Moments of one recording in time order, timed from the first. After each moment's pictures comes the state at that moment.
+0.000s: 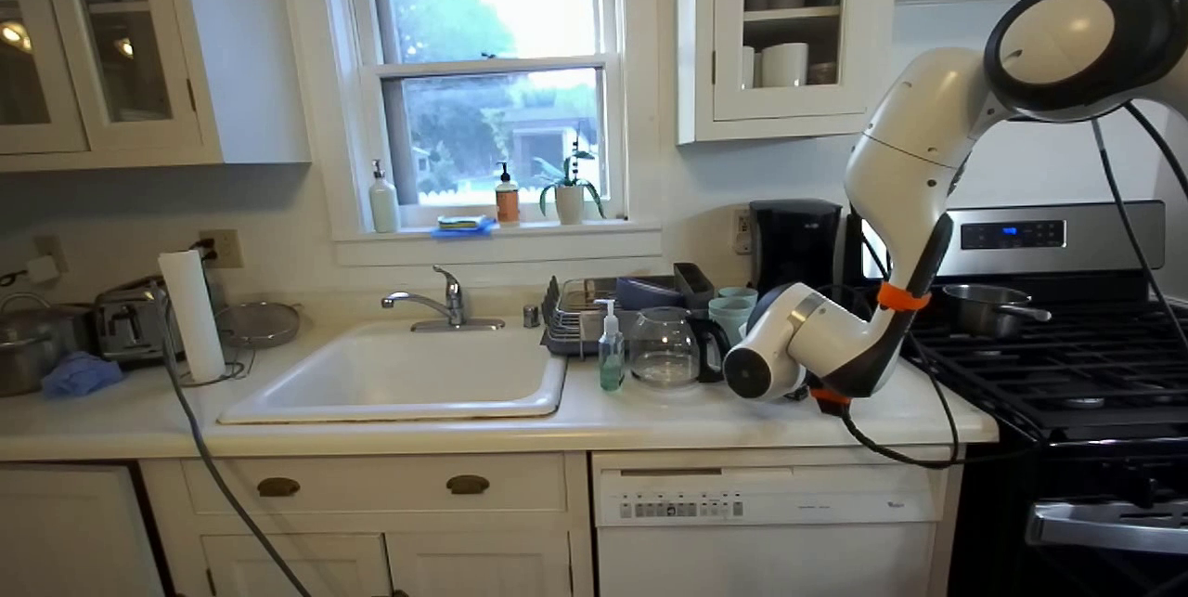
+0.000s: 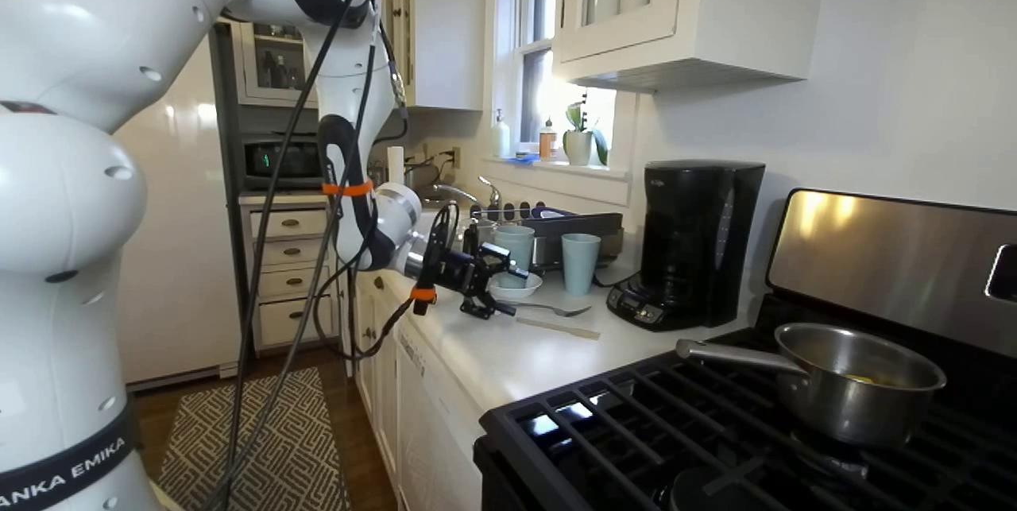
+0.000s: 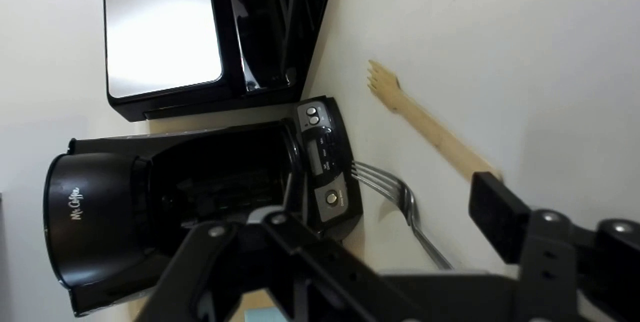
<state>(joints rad) 0.08 0.60 0.11 -2.09 -1.67 1.83 1.18</state>
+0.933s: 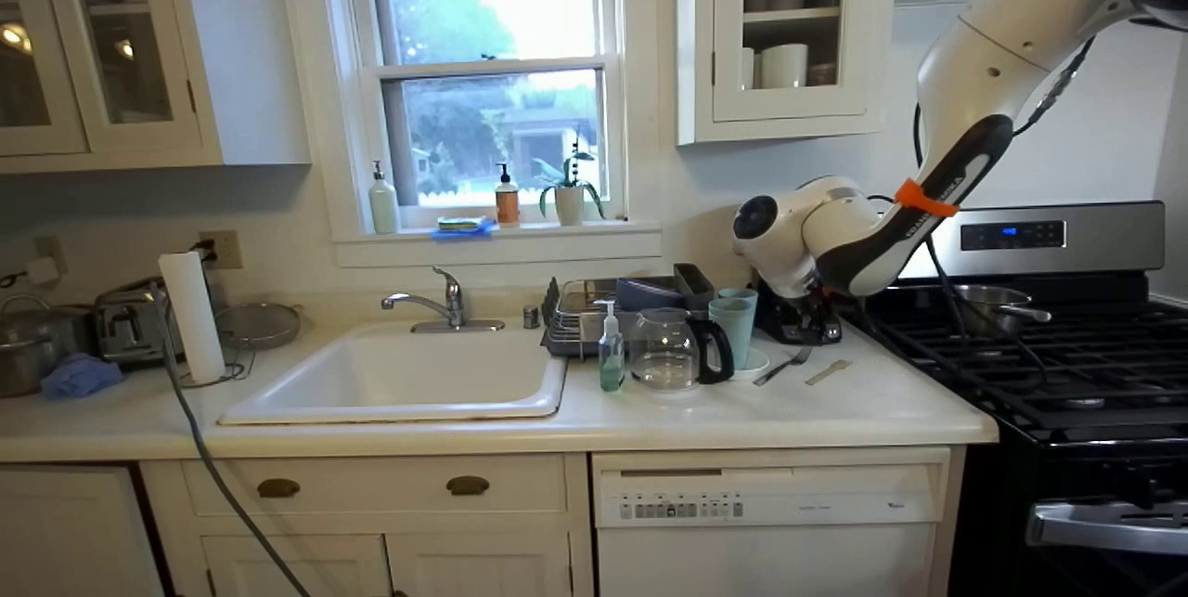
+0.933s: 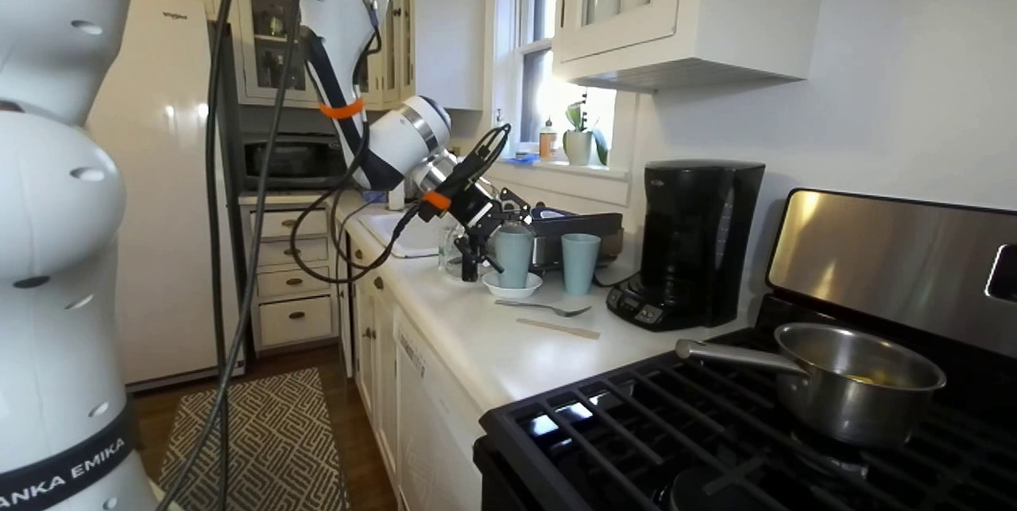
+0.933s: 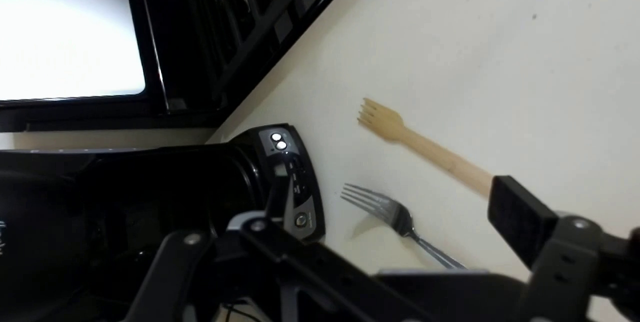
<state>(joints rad) -0.05 0.26 0.12 -2.14 -1.20 2.13 0.46</state>
